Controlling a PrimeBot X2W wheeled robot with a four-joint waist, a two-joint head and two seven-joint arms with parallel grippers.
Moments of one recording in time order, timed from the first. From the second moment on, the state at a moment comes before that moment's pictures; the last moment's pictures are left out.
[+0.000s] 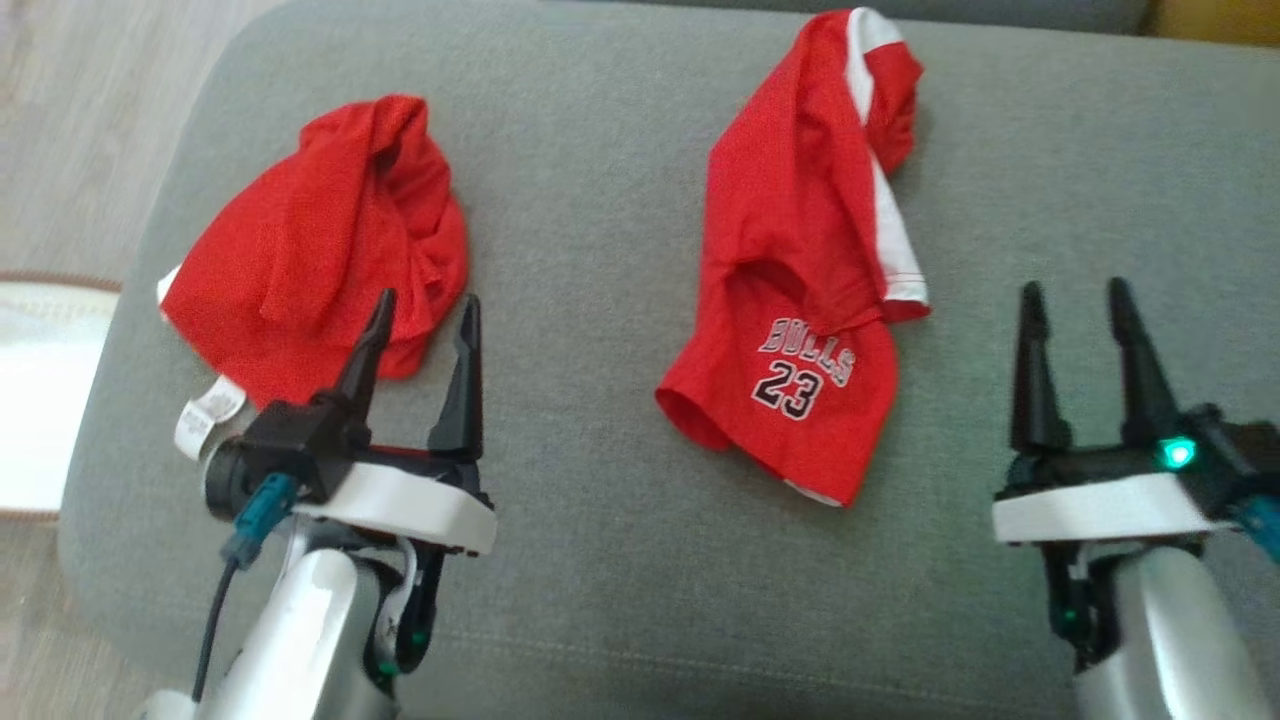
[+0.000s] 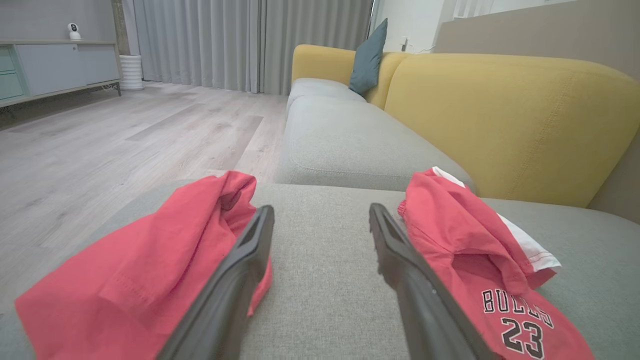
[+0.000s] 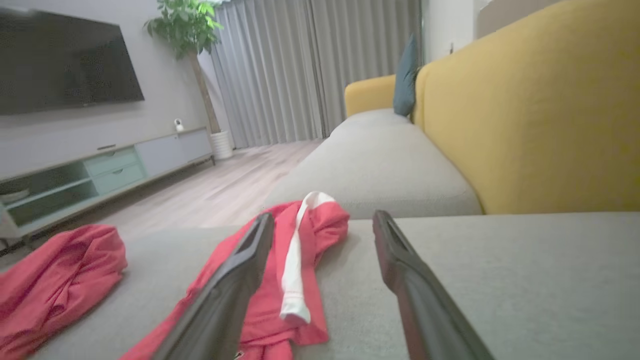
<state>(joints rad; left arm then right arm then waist) -0.21 0.15 -0.37 0.13 -0.31 0.11 -0.26 -0.13 -0.04 -0.02 0.12 0.18 0.13 -0.26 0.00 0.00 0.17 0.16</state>
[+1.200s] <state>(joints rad) -0.21 0.05 -0.24 0.20 -0.24 -0.02 -0.26 -0.46 -0.05 -0.13 0.49 -0.04 0.13 -0.24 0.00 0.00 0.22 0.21</state>
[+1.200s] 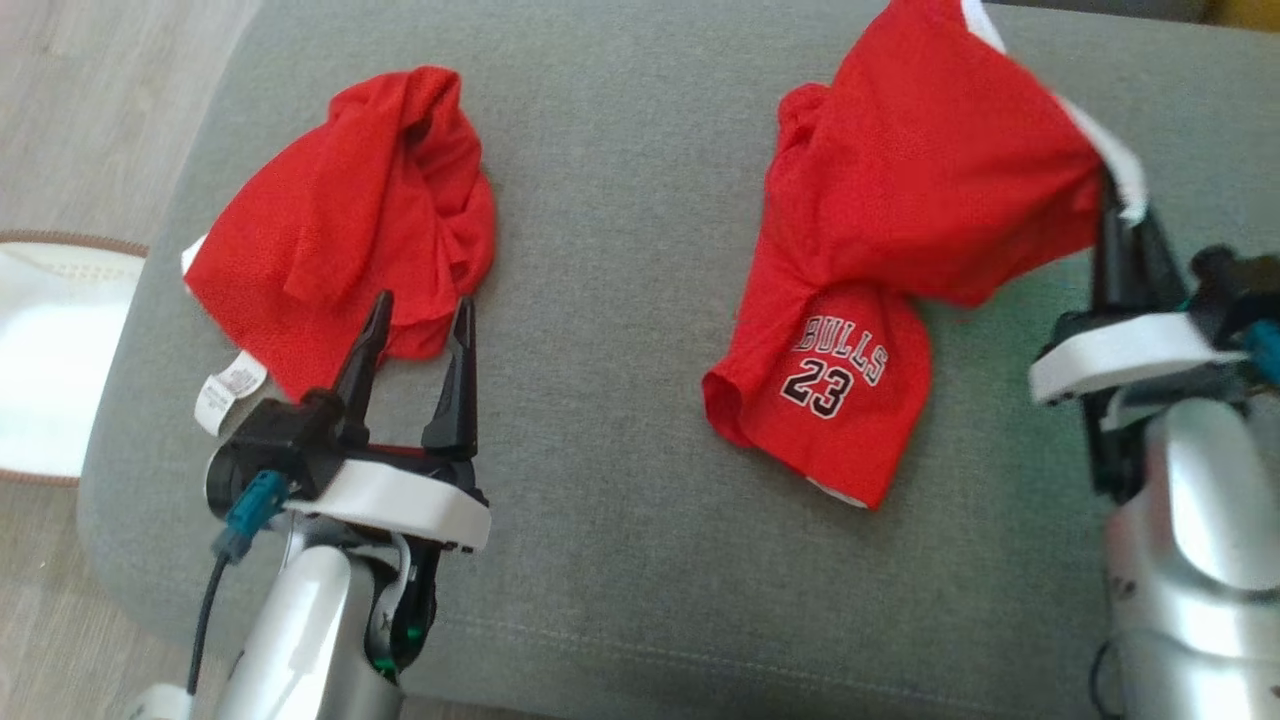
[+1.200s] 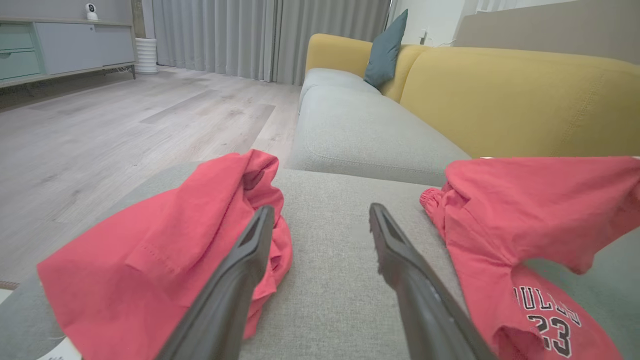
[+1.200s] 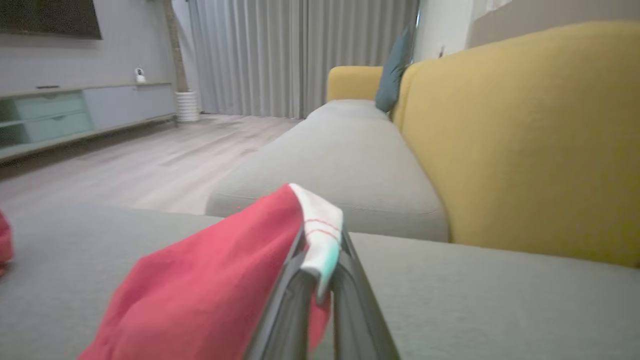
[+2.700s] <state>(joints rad) -0.21 0.04 -0.23 0.18 -0.25 -0.01 -0.26 -0.48 -0.06 -0.22 0.41 -0.19 0.13 -0.23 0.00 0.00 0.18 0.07</state>
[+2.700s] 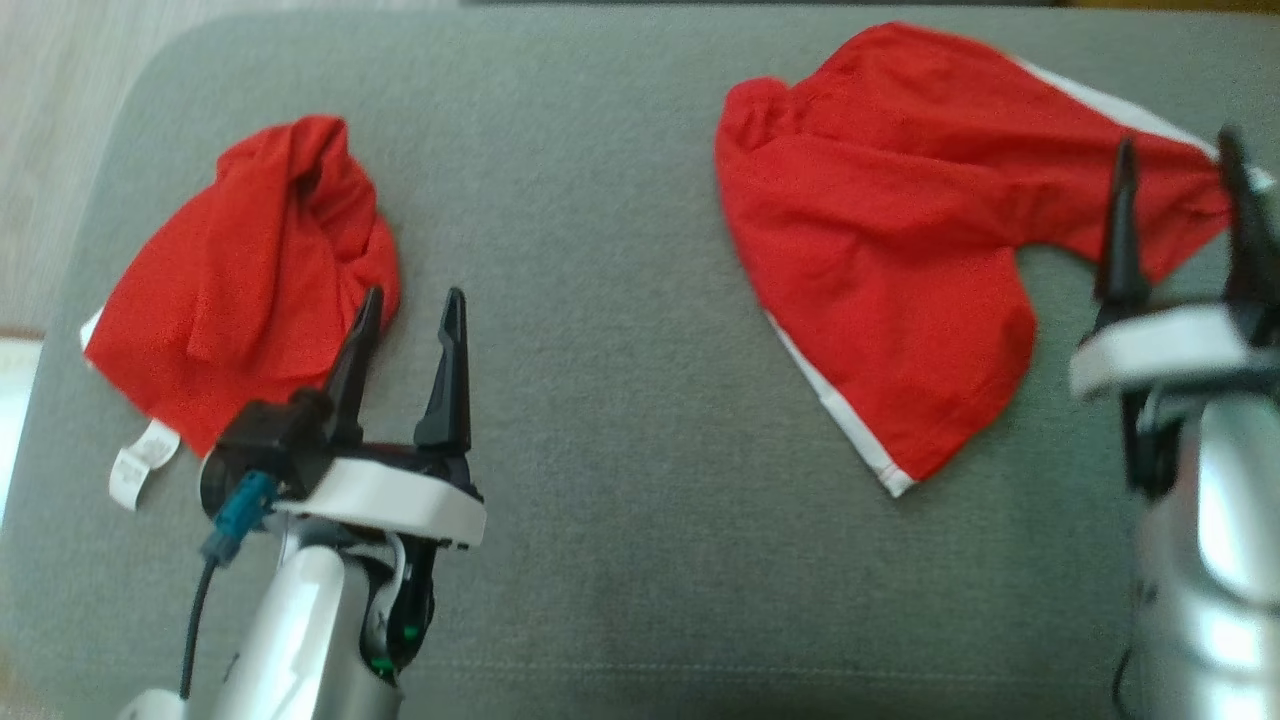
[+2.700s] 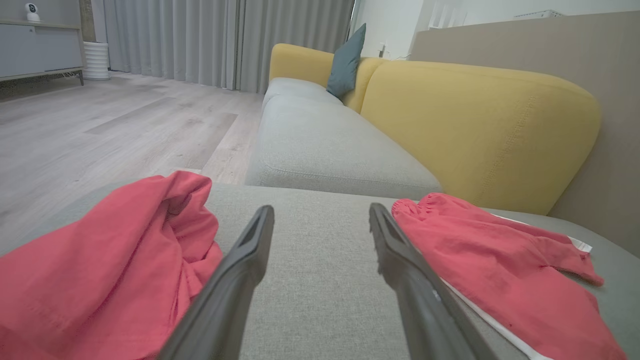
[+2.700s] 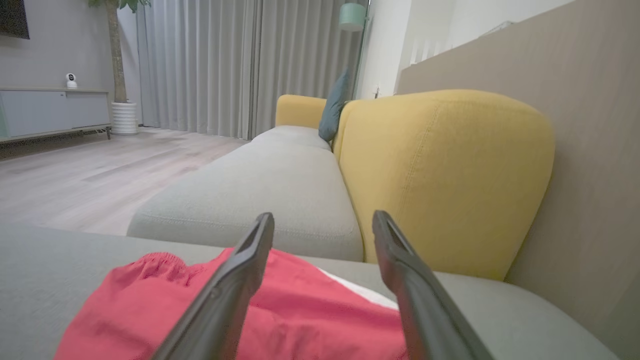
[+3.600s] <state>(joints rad) -0.13 0.04 -0.22 0.17 -0.25 -0.01 -0.26 -0.05 -0.05 0.14 0.34 0.23 0.13 -0.07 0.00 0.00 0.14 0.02</state>
